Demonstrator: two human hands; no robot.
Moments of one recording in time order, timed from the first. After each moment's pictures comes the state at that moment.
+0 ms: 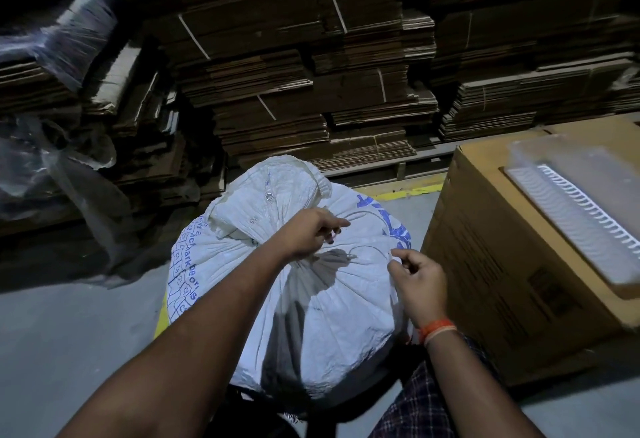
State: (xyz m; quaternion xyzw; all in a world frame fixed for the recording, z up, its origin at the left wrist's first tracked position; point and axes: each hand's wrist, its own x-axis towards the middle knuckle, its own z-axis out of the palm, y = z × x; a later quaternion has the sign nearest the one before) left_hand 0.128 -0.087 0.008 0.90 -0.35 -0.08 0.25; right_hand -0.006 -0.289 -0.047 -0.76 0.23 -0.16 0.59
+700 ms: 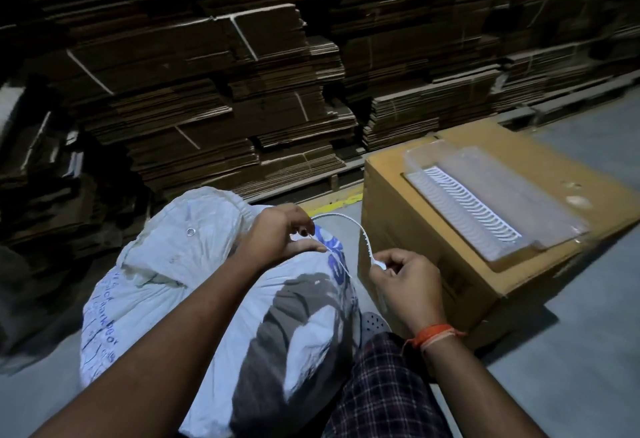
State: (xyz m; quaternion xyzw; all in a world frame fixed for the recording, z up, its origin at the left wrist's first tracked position) left_hand 0.120 -0.178 0.041 0.84 -0.45 0.07 0.31; right_hand -0.061 -0.370 0.020 -0.82 0.29 -0.19 0.46
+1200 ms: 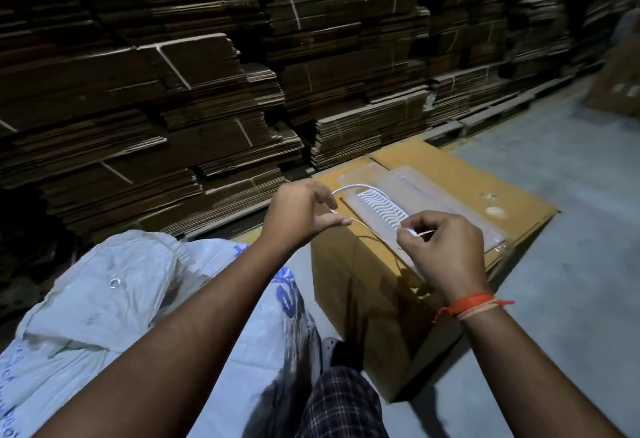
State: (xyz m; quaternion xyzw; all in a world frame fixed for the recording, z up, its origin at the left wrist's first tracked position) left_hand 0.104 -0.336 0.113 0.83 -0.44 0.09 0.32; right_hand -0.086 -0.489 0.110 -0.84 0.34 -0.29 0.31
